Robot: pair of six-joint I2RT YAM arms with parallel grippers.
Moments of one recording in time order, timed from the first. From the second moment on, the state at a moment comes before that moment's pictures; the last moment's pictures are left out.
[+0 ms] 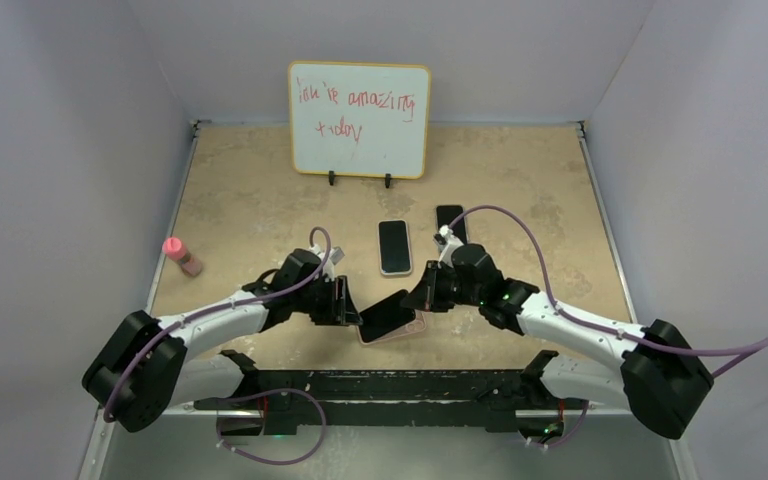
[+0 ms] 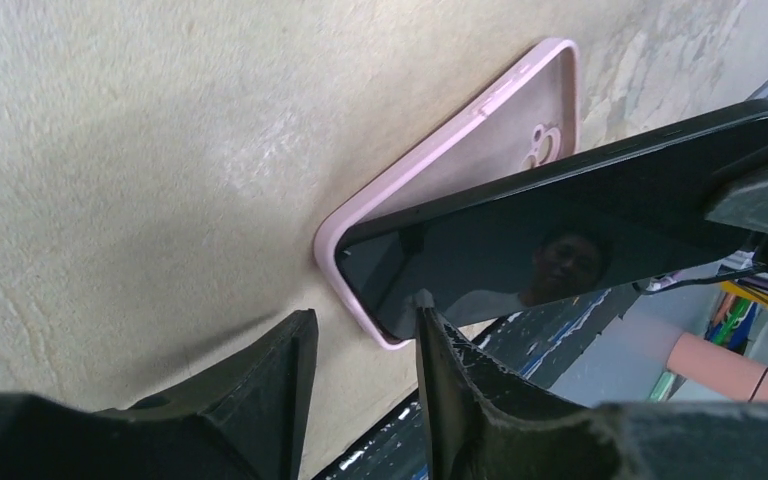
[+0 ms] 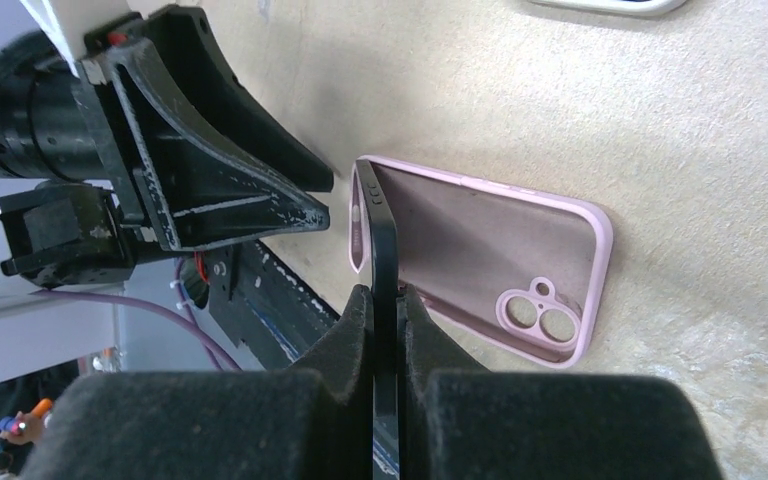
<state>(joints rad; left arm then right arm) -0.62 1.19 0.42 -0.11 0.41 -0.69 0.78 1.12 0.50 -0.02 -0.28 0.82</state>
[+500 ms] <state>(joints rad) -0.62 1.24 0.36 0.00 0.42 -0.75 0.75 1.15 0.54 -0.08 -0.31 0.84</state>
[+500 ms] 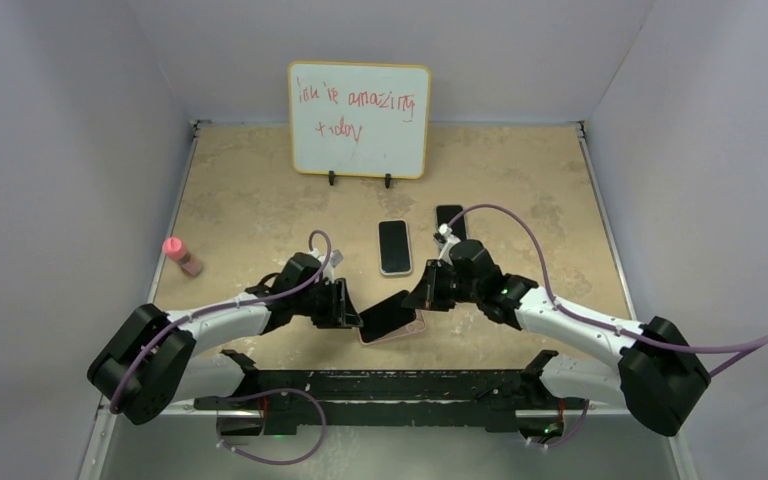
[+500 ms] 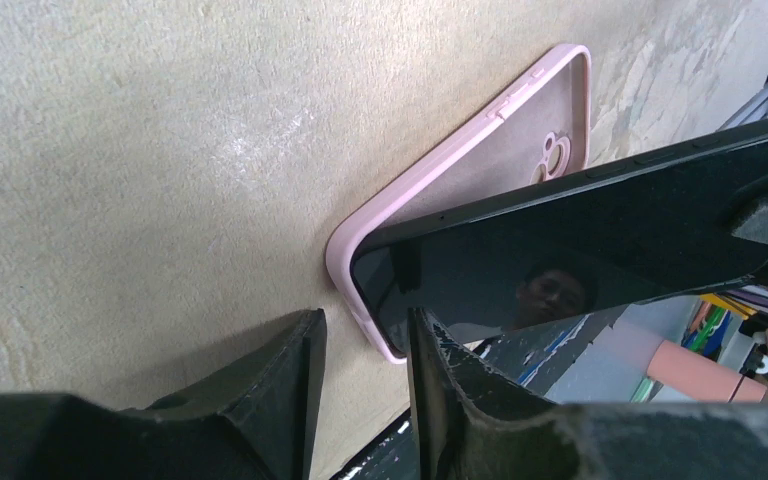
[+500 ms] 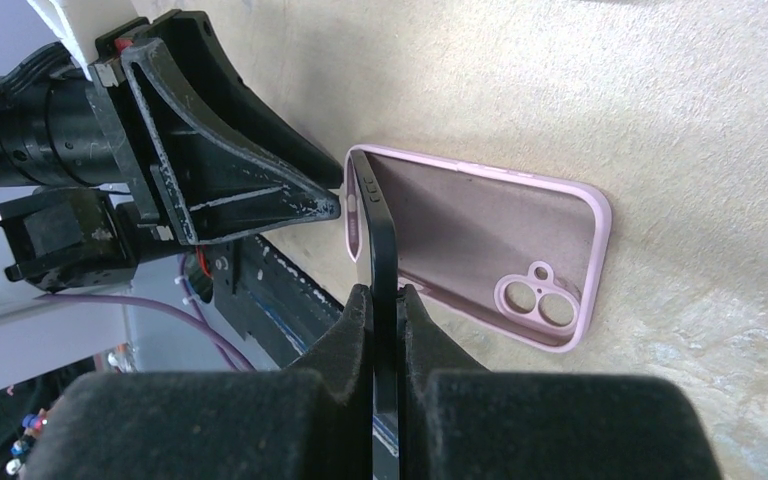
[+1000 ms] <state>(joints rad) -0.62 1.29 0.36 0.04 0.41 -0.77 0.74 1.15 0.56 -0.15 -0.29 0.85</state>
